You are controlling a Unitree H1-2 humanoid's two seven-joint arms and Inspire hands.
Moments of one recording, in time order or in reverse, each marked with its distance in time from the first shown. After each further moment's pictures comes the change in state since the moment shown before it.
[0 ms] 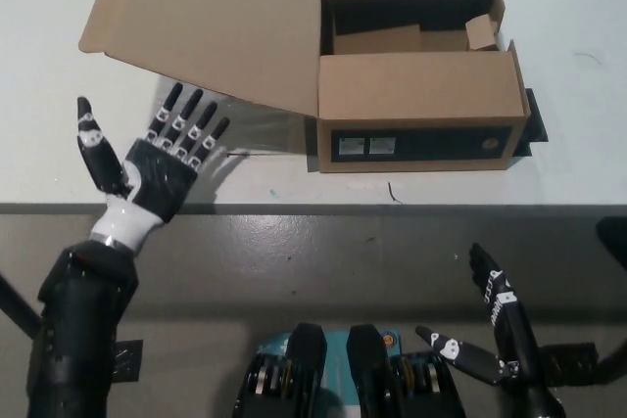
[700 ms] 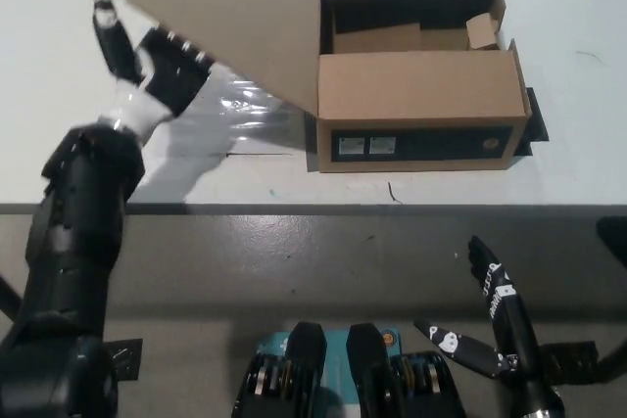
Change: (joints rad) left_arm -0.331 0.050 -0.045 0.239 0.182 -0.060 -0.036; right_arm -0.014 0.000 0.000 0.000 0.003 -0.002 0.001
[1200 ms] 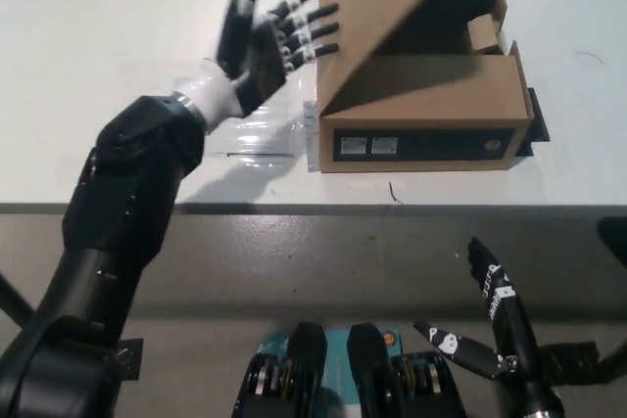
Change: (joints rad) left_arm 0.015 -0.003 -0.381 -0.222 0.327 -0.080 0.038; right_arm 0.000 0.000 0.000 0.009 -0.002 0.001 0.001
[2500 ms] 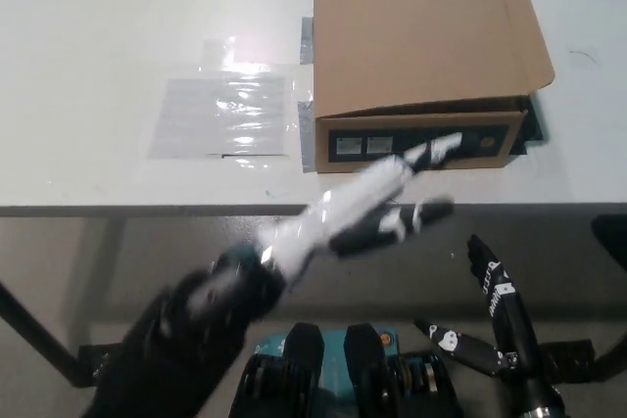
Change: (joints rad) left_arm 0.415 0.007 -0.363 -0.759 0.533 -0.200 0.144; right_arm -0.008 -0.005 0.002 0.001 0.000 0.000 0.004
